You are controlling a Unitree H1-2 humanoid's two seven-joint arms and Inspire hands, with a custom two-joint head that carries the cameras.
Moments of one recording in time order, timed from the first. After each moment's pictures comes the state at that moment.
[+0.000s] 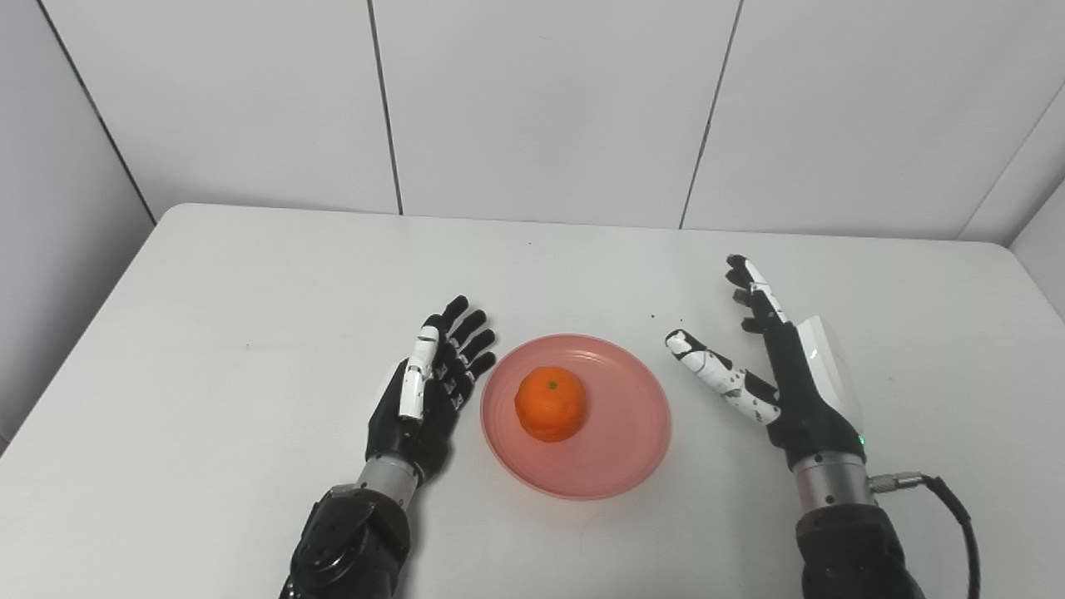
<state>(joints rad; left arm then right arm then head) -0.13 -0.09 0.01 -0.13 -0.30 0.38 -0.06 -0.09 -0.02 0.09 -0.45 -0.61 0.36 0.08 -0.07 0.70</state>
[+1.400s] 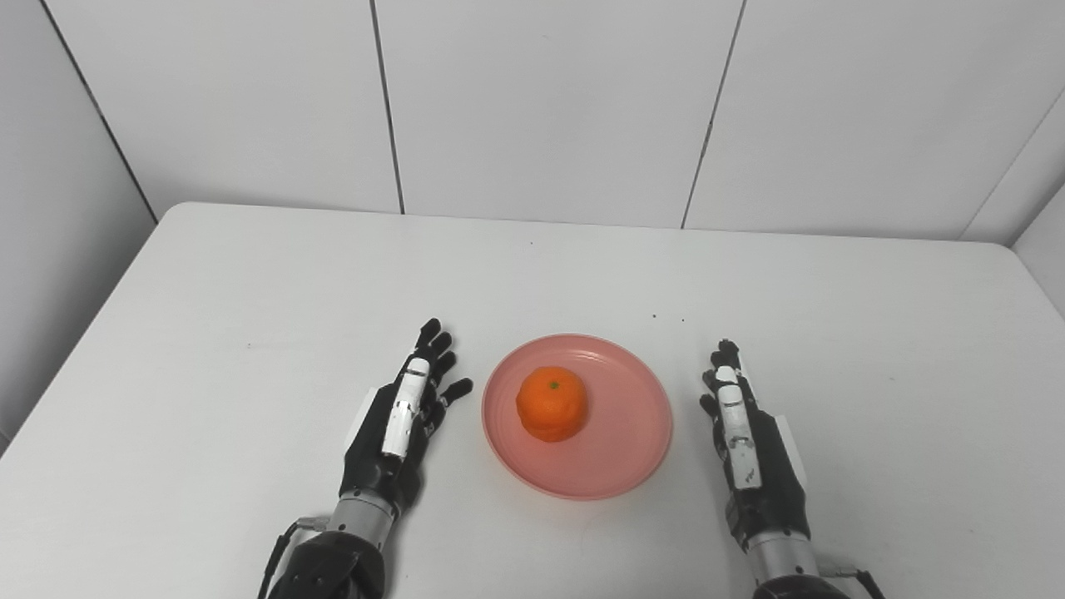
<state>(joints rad) -0.01 -0.03 -0.06 -0.23 -0.15 0.29 -0.06 0.05 0.12 0.04 -0.30 -0.05 0.26 -0.01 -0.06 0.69</state>
